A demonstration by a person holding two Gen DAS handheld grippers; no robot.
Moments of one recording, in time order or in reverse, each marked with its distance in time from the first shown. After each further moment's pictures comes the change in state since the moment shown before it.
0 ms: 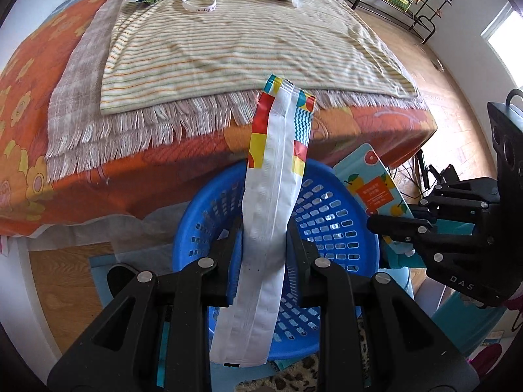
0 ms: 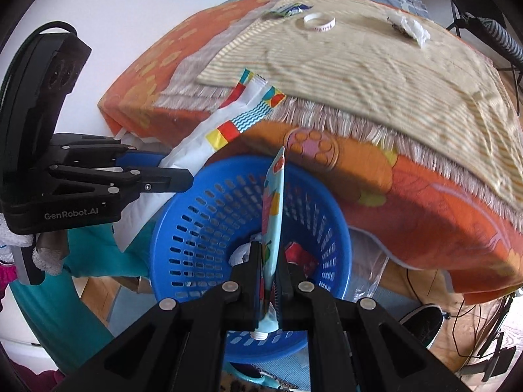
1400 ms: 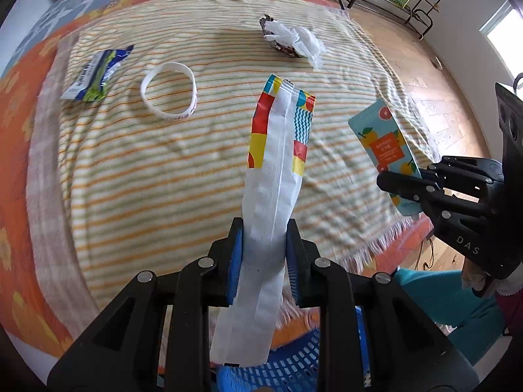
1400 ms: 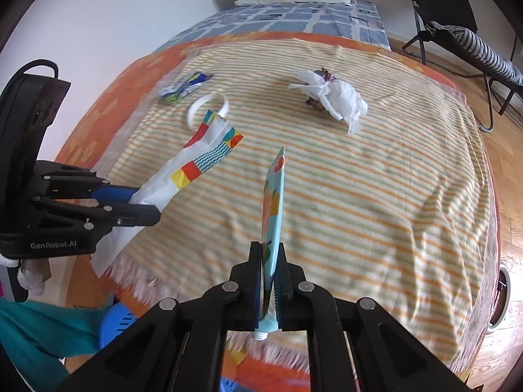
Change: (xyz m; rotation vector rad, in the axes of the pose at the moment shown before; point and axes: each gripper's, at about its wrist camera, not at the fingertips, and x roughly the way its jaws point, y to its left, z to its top) left arm 0.043 0.015 0.205 0.066 0.050 -0.025; right arm -0.006 -0.130 0.165 0.084 -0.104 -0.122
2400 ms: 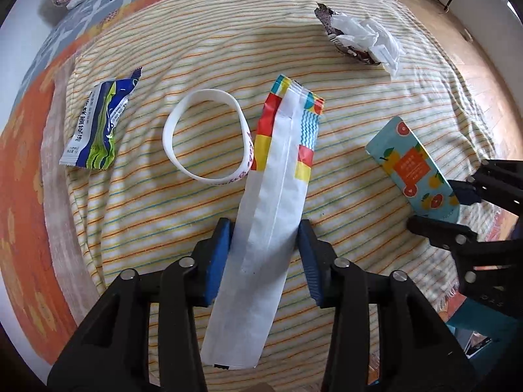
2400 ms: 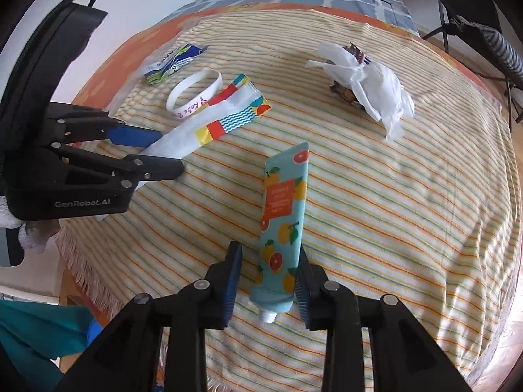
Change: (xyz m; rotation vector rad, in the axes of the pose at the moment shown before) left arm 0.068 0.025 0.070 0.075 0.066 0.188; right arm 0.071 -0.008 0.041 -0.055 0.113 0.004
